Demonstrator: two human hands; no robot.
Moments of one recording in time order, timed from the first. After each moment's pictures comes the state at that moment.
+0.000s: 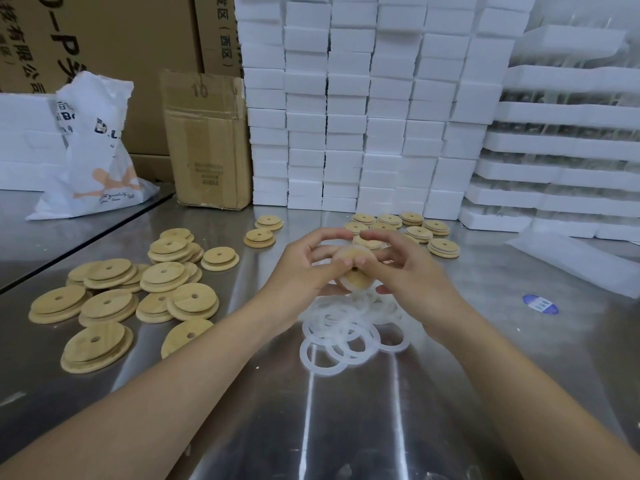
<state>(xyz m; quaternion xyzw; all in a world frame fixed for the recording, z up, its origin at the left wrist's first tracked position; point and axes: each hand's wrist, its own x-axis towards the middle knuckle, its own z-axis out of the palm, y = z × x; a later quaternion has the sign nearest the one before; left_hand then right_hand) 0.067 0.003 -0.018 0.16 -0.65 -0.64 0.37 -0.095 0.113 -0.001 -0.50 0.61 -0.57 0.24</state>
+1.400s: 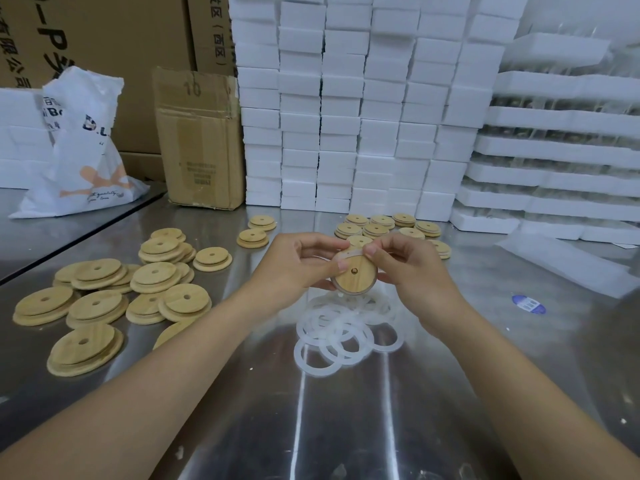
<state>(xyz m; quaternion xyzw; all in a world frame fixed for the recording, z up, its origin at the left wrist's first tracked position) 0.072 -0.005 -0.008 0.17 -0.70 -0.58 0.37 -0.104 0.110 0.001 -0.50 0.59 -0.60 0.20</state>
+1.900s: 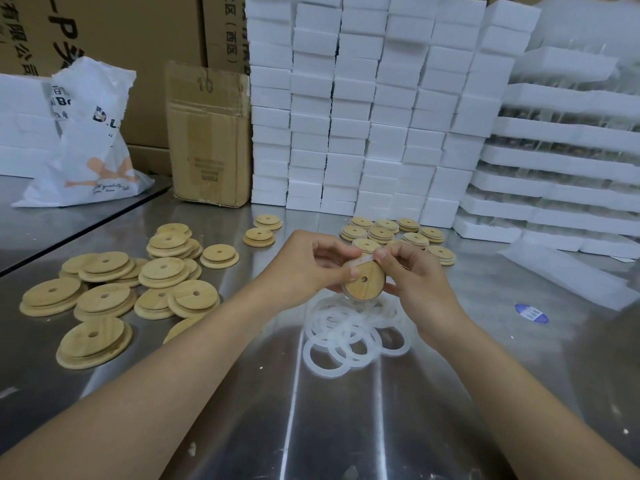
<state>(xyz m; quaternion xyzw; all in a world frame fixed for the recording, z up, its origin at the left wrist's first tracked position) 0.072 -0.010 -0.005 0.15 -0.74 -0.55 0.35 -0.087 0.111 -0.002 -0.45 0.59 -0.63 0.23</state>
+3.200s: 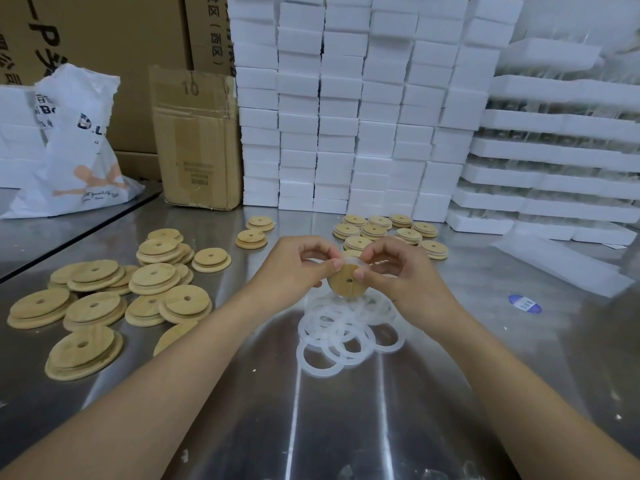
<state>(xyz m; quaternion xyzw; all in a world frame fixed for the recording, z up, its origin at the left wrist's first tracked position) 0.074 -0.009 -0.006 0.24 -0.76 -0.48 0.35 -0.102 0.110 -0.006 -0.56 0.59 -0.56 0.17</state>
